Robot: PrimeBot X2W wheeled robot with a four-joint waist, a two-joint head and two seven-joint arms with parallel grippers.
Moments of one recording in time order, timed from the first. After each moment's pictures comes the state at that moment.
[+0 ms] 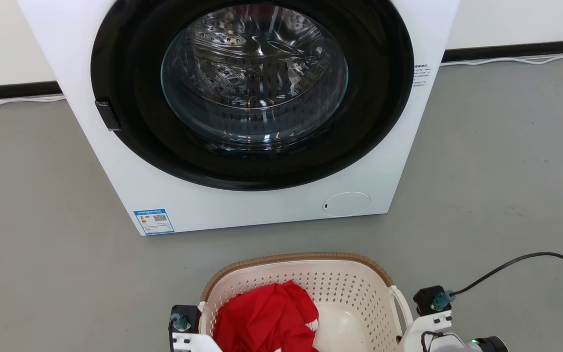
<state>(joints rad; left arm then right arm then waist) -0.46 0.05 -1.11 1.21 -1.08 0.13 -0.11 -0.49 -0.07 0.75 1.25 0.68 0.12 0.10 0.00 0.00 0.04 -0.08</state>
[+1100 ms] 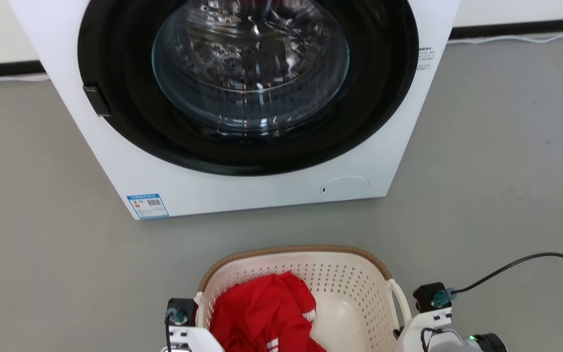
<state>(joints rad) -0.49 0.05 -1.18 1.23 -1.14 0.13 -0.15 -0.50 -0.07 0.79 1.25 0.73 0.12 0.07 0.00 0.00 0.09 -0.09</state>
